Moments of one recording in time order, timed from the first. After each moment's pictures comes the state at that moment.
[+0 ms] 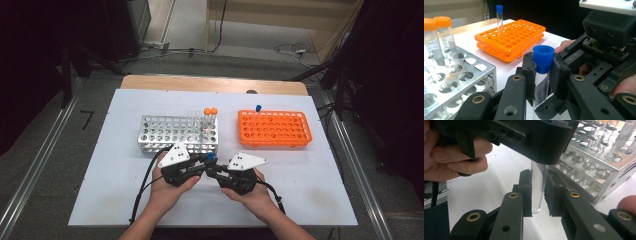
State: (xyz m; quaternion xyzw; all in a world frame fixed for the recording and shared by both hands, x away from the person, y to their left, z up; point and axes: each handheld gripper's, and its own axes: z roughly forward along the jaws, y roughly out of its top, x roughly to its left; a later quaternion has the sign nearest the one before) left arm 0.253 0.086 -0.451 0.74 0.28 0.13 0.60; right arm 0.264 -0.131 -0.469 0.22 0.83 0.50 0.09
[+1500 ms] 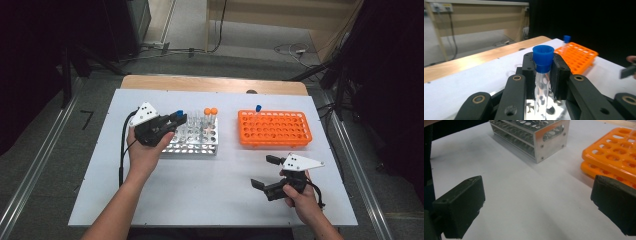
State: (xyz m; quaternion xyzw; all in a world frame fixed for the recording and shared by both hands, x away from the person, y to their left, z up) left arm 0.324 0.158 -0.413 0.68 0.37 0.23 0.59; right arm 0.273 -0.260 -0.471 0.27 0.82 0.50 0.11
